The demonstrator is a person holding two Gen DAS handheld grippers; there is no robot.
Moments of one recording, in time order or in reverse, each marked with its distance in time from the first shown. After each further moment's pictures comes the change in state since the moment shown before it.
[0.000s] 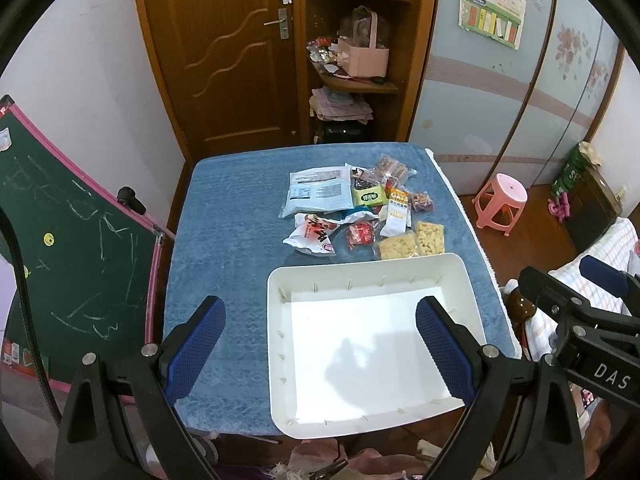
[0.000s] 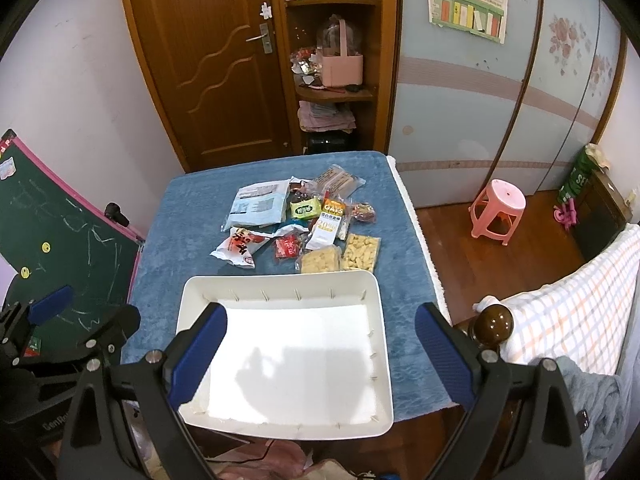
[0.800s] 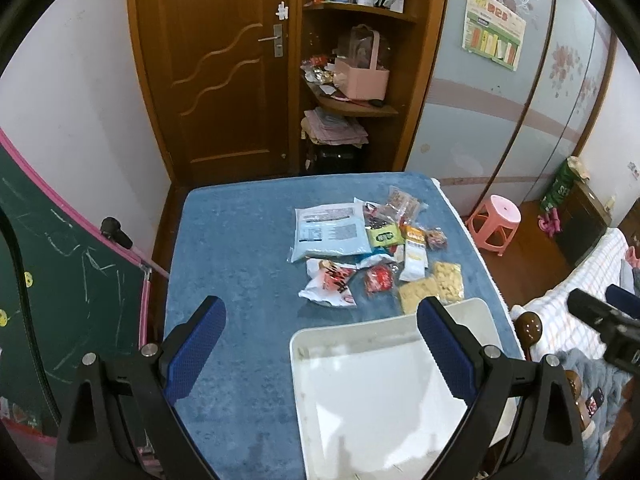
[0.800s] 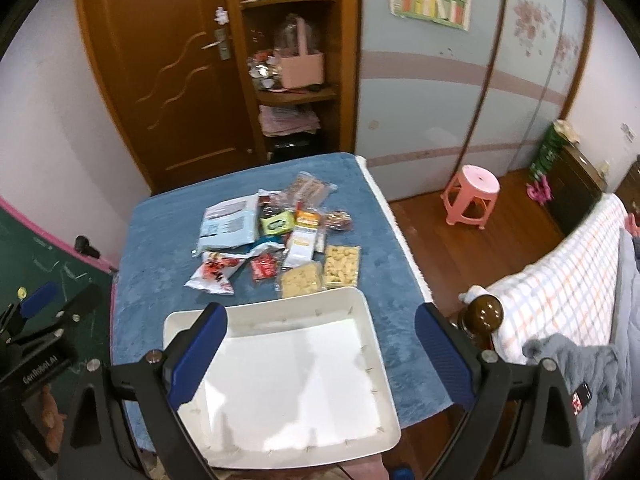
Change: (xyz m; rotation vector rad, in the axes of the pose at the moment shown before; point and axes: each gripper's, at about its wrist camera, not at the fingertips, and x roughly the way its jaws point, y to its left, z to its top) left arm 0.056 0.062 0.053 0.014 -0.071 -0.079; right arm 0.029 0.001 0.037 0.122 0.021 -0.128
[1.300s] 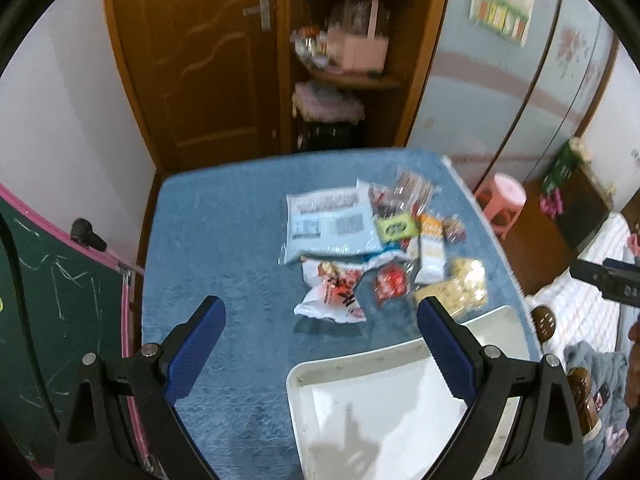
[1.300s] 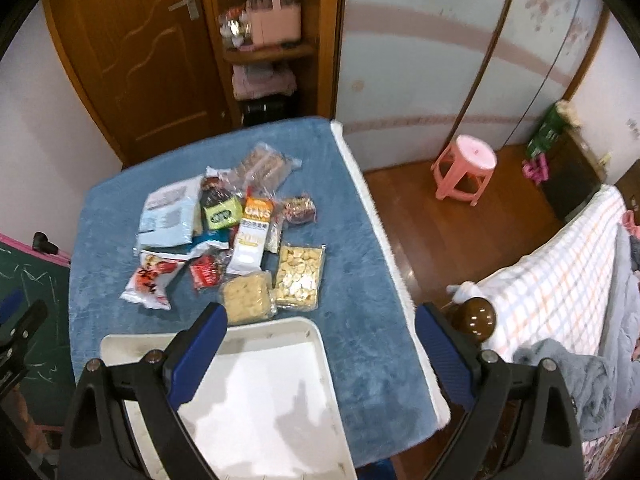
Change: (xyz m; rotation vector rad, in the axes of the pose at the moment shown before) left arm 0.107 0.000 0.029 0.028 0.128 -0.011; right arm 0.129 -0.045 0.054 -0.017 0.181 -0.041
